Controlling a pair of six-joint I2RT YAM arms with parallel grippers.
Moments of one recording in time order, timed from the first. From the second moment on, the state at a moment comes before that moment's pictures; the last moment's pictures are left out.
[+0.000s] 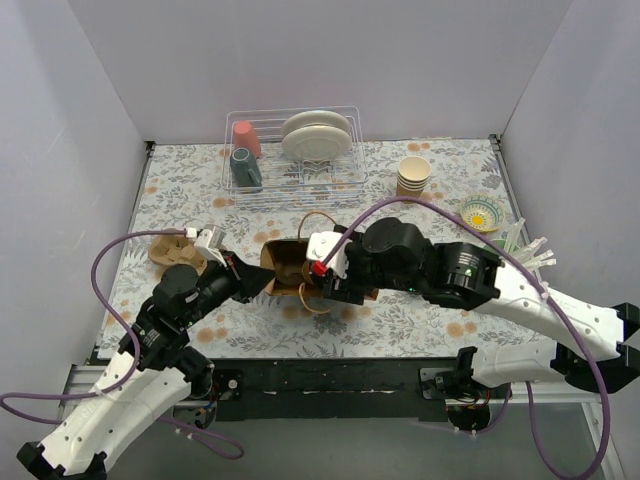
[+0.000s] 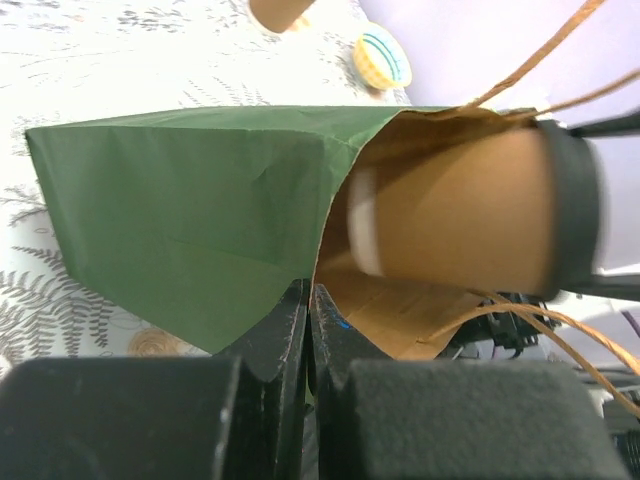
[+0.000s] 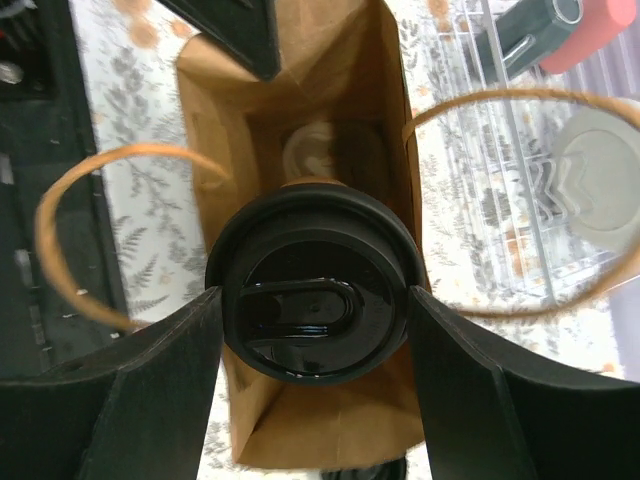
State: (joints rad) left arm -0.62 0.45 0.61 -0.33 0.13 -0.66; right arm 1.24 1.16 1.42 -0.80 0.06 -0.38
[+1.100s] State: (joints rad) left arm -0.62 0.40 0.45 -0.16 0.32 -0.46; right arm 1.27 1.25 0.90 -0.30 0.29 -0.63
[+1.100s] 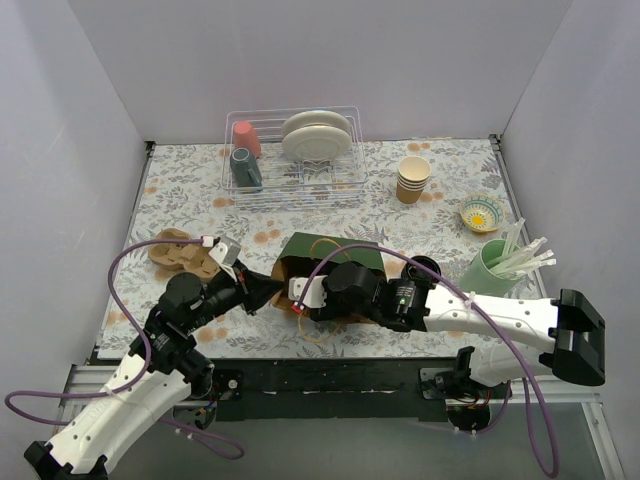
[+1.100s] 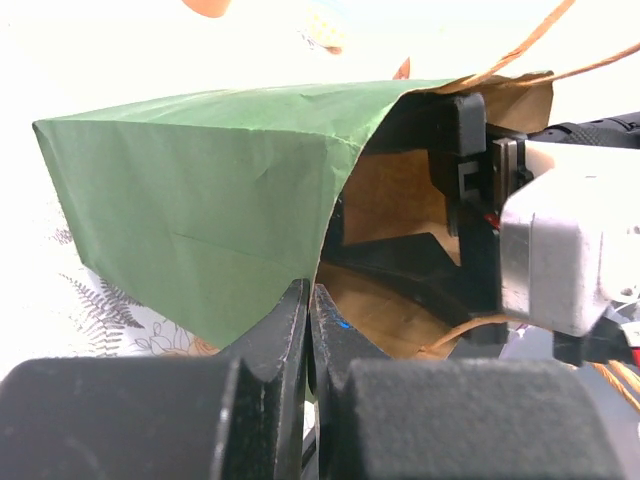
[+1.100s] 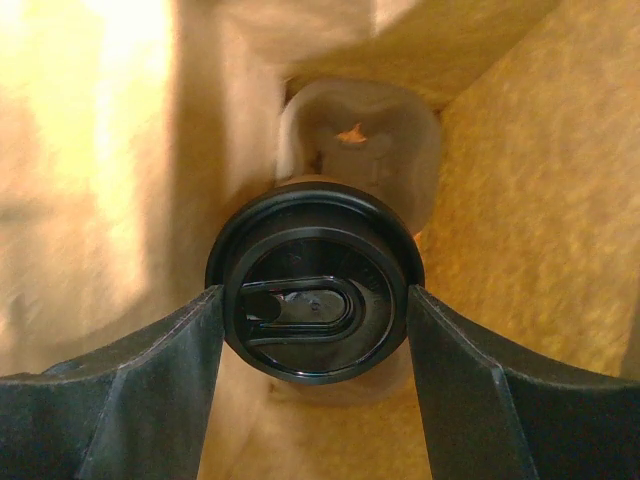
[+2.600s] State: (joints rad) left arm -0.62 0.39 0.45 -0.23 0.29 -0.57; right arm 1.21 1.33 0.92 -0.28 0.27 -0.65
